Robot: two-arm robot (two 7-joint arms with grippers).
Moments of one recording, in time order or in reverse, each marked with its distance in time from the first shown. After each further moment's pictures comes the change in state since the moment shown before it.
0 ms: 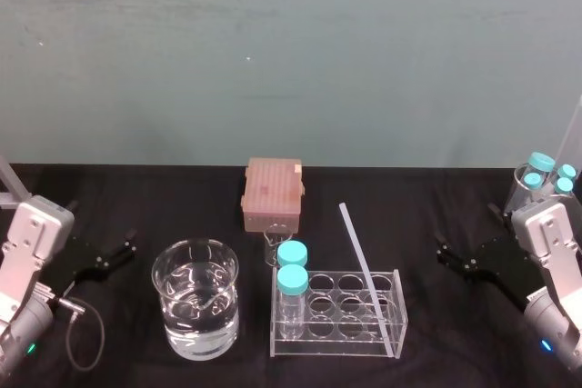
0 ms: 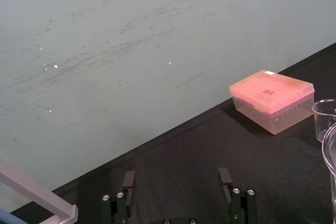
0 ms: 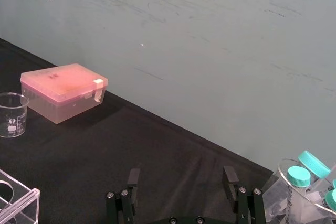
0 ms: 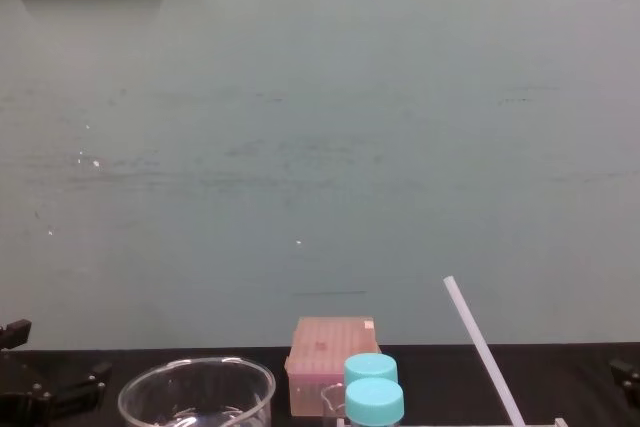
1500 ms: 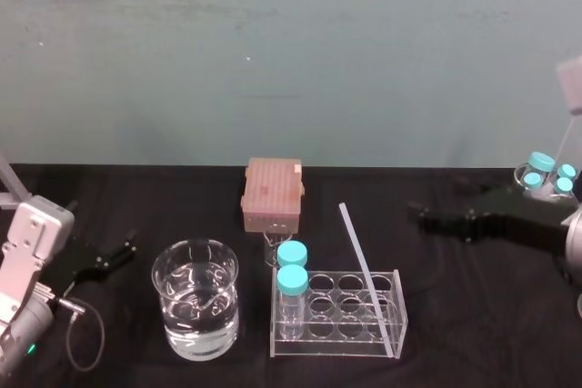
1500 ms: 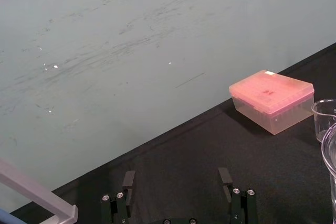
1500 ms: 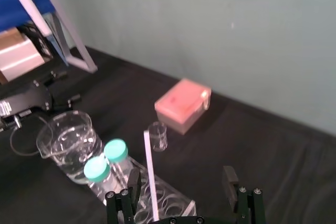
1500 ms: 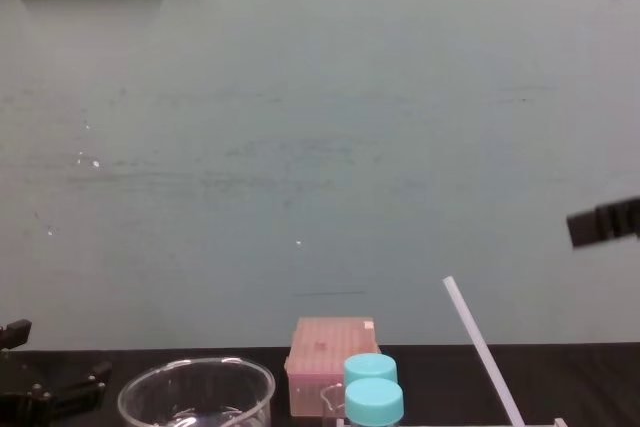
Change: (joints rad) left arm 0.000 0.000 0.000 0.000 0.000 0.000 0.000; right arm 0.008 0.153 0.237 -0.546 0.545 0.821 0.238
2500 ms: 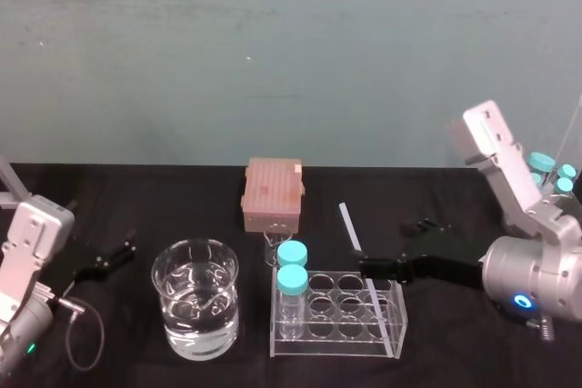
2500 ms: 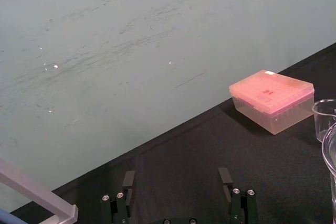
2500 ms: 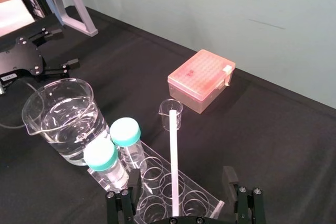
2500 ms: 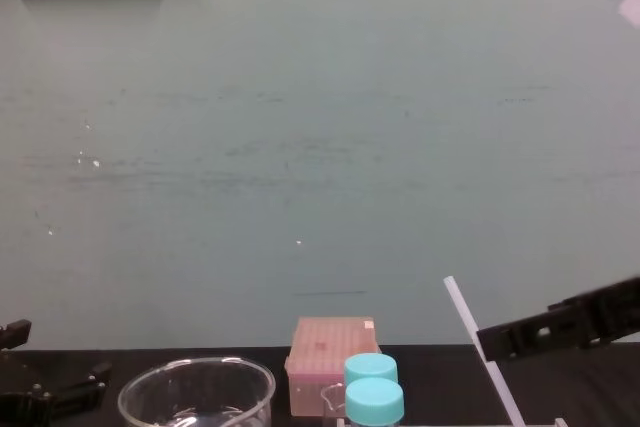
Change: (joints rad) left arm 0.000 0.000 0.000 0.000 0.000 0.000 0.000; right arm 0.103 -0.077 -0.234 0.079 -0.108 0.015 -0.077
